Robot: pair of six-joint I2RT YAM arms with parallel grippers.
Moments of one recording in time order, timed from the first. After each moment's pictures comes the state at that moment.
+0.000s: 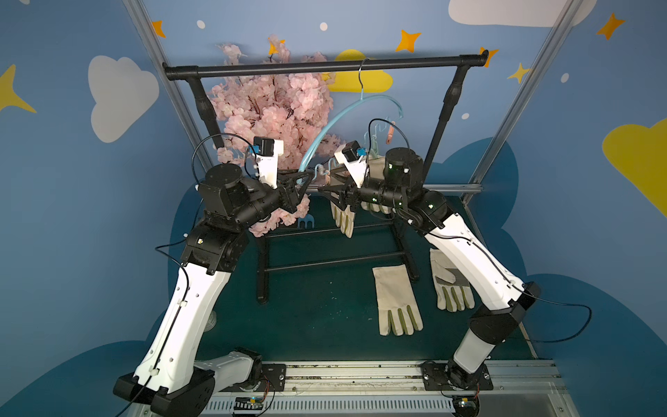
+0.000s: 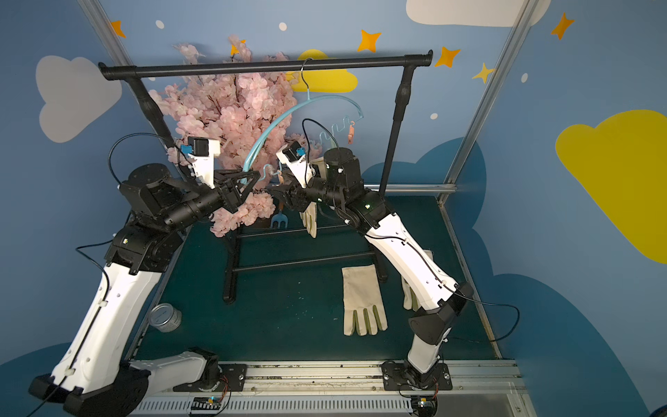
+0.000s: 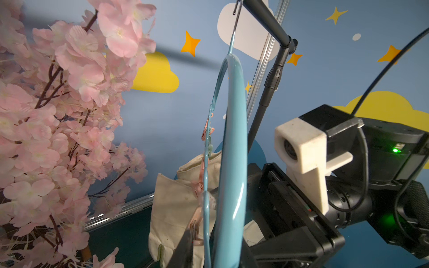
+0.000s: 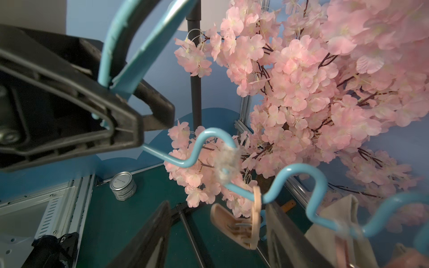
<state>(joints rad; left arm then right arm) -0.30 1.22 1.68 -0.46 0.41 -0.25 0.77 1.74 2.09 -0.48 -0.42 -0.12</state>
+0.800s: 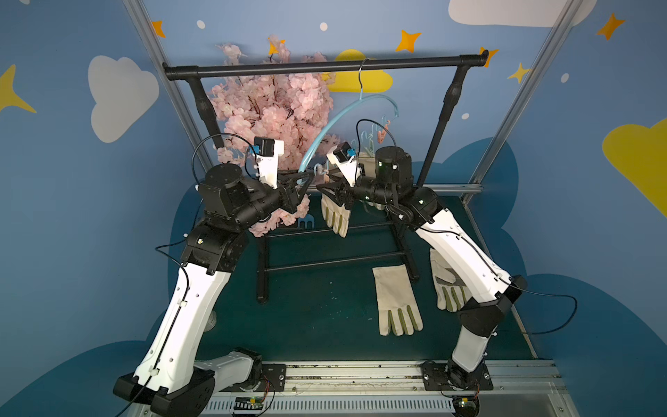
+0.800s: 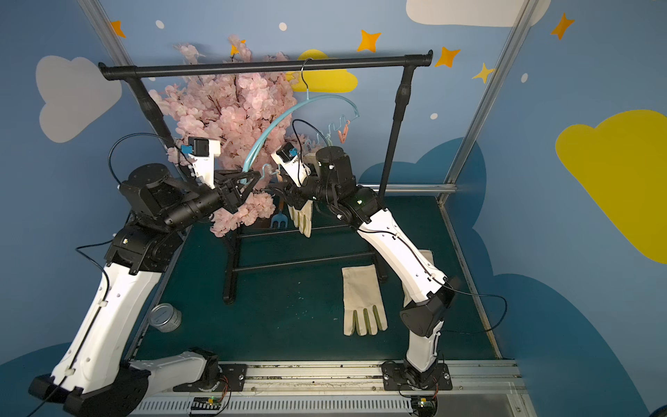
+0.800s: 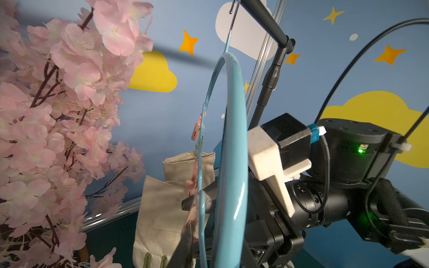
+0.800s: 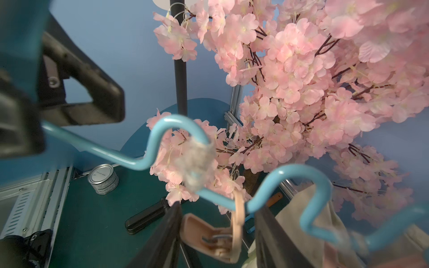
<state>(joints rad) -0.30 1.22 1.68 -0.46 0.42 -0.25 0.78 1.82 2.17 -0.53 -0.37 -0.18</state>
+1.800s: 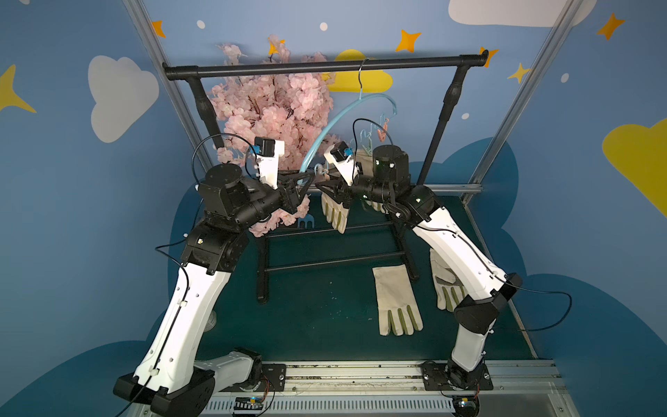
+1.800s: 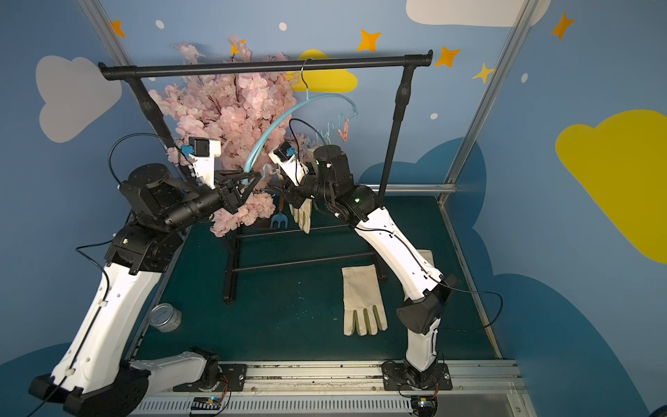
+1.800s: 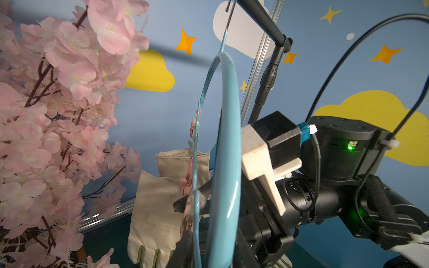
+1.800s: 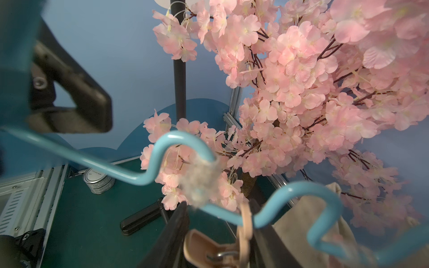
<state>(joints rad) -0.30 1.22 1.68 -0.46 0.44 -0.25 0.78 1.85 2.21 -0.54 -0.38 -0.20</state>
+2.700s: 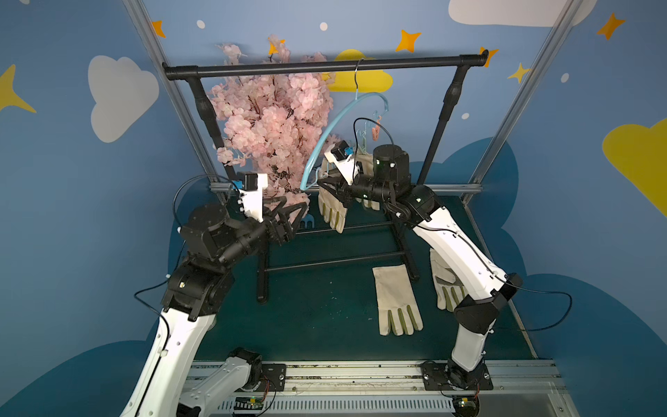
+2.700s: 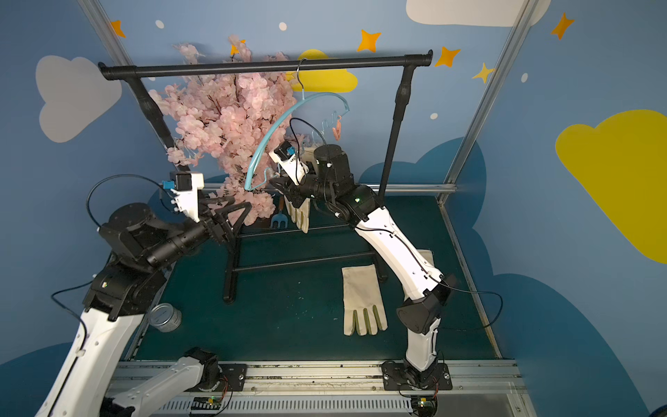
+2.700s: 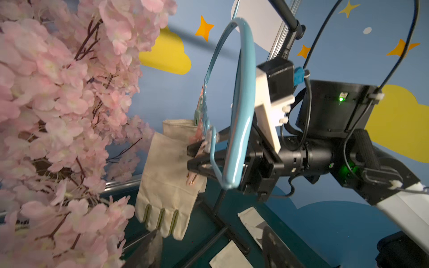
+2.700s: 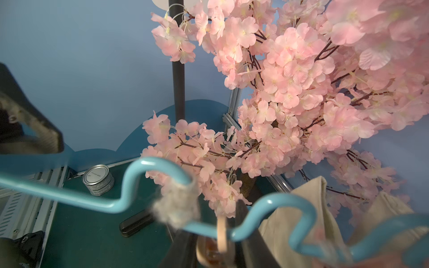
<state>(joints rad) -0.30 0.90 1.35 -0.50 0.35 -0.31 0.78 1.85 2.21 -0.54 -0.37 -0.20</state>
